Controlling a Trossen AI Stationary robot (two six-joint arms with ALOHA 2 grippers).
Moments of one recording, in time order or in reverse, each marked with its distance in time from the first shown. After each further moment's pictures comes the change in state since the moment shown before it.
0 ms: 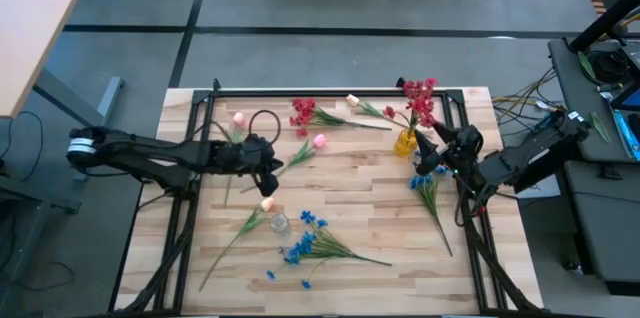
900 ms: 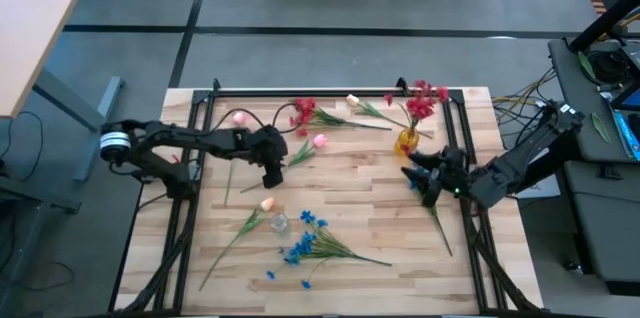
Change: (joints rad) left arm 0.244 0.325 0.042 0.027 0.233 0.389; right arm 0.134 0.041 -0.009 -0.204 -0.336 0.473
